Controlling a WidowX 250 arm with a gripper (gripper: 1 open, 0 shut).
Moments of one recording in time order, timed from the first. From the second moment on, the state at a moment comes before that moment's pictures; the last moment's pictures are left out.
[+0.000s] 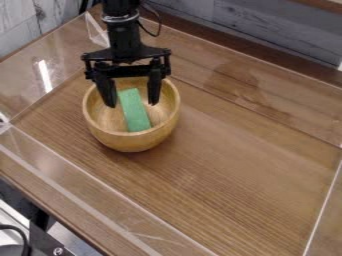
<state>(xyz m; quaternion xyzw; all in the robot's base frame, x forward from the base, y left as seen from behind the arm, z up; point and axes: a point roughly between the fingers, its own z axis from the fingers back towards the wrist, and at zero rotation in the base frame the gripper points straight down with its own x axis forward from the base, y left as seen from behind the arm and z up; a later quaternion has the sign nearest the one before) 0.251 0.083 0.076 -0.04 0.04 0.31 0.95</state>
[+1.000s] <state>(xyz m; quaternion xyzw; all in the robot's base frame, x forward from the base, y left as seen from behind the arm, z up) 0.251 0.082 0.050 -0.05 0.03 0.35 0.94</state>
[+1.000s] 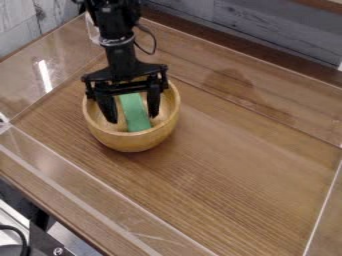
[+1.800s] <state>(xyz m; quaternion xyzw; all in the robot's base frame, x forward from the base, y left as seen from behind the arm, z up) 0.251 0.080 0.035 -0.05 0.02 0.37 0.93</state>
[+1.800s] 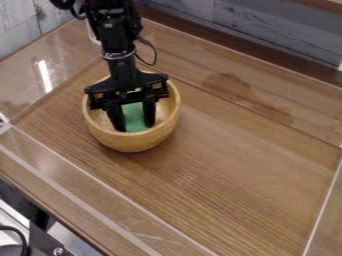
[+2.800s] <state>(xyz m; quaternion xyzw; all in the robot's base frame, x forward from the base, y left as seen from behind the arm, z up) 0.253 0.076 0.044 -0.07 0.04 0.36 0.93</state>
